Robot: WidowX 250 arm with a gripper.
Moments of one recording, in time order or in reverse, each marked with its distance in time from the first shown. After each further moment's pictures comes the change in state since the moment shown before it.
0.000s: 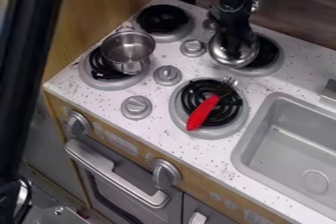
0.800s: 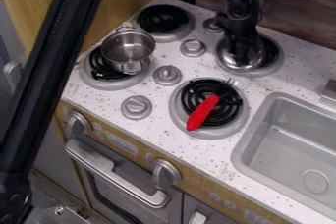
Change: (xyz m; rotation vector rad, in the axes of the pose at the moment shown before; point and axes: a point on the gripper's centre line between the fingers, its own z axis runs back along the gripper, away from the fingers) arm 0.014 -0.005 -0.036 -0.037 0.015 0.018
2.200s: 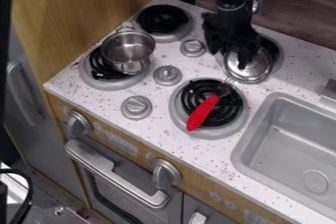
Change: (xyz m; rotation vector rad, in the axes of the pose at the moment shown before) arm -0.071 -0.031 0.086 -0.111 0.154 0.174
